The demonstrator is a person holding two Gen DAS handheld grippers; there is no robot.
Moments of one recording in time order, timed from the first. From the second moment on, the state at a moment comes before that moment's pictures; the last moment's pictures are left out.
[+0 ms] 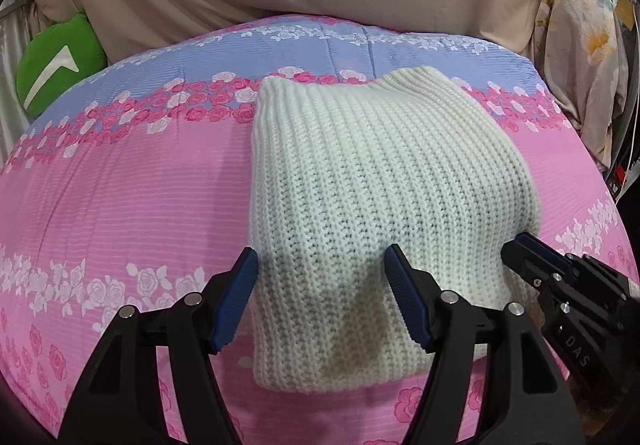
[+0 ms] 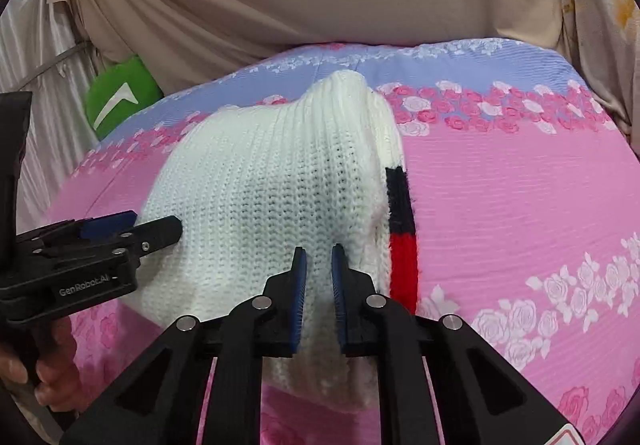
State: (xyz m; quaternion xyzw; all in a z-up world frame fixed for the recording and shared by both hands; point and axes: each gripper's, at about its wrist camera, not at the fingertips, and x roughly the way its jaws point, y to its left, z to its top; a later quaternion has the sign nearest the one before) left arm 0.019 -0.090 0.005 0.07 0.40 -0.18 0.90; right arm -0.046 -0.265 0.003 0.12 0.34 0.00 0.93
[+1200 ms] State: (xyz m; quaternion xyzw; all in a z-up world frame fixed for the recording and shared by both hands) left arm 0.011 -0.068 0.012 0.05 0.40 -0.16 0.90; right arm -0.026 -0.311 0.016 0.20 0.30 -0.01 0.93
